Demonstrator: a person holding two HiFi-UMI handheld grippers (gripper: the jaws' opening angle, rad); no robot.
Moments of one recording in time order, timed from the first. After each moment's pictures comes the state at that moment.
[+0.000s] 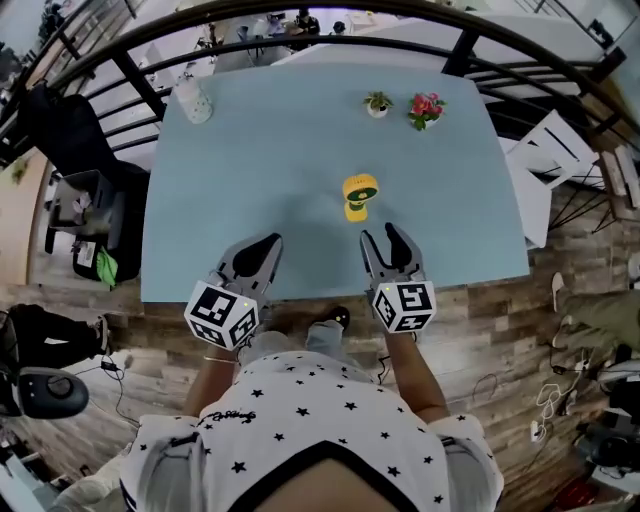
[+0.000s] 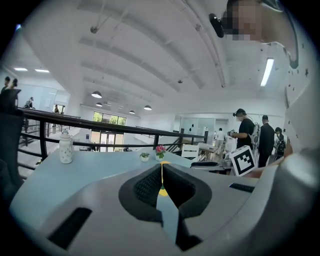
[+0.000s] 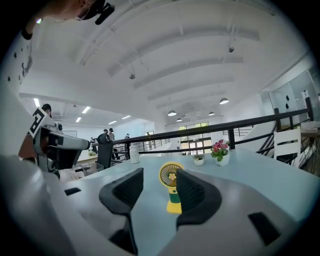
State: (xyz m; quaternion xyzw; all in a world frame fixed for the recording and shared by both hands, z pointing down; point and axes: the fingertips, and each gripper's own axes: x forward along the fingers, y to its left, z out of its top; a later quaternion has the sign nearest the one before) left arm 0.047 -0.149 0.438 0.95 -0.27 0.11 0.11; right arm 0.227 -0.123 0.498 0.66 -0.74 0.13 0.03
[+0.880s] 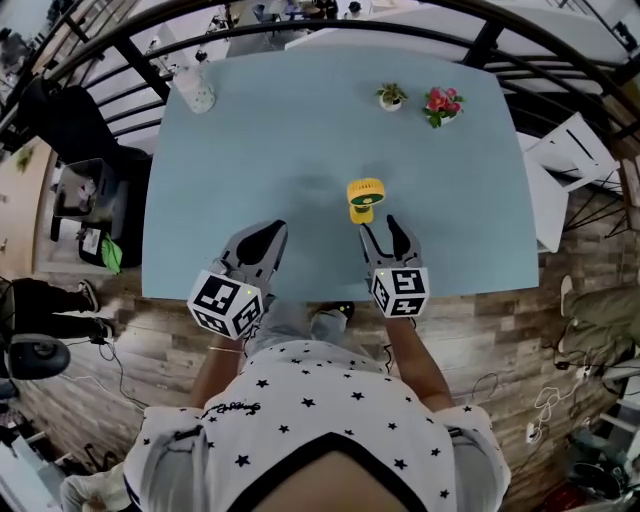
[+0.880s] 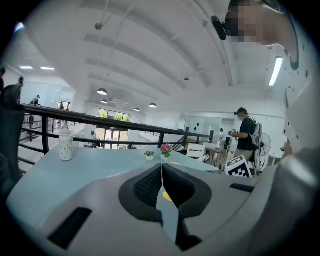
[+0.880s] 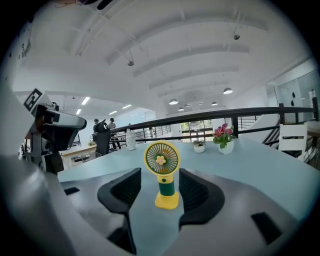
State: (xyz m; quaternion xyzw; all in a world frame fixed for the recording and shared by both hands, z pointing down) left arm 0.066 -0.186 0.451 0.94 -0.30 0.11 0.13; right arm 0.240 -0.167 0.556 0.64 -0.74 0.16 0.09
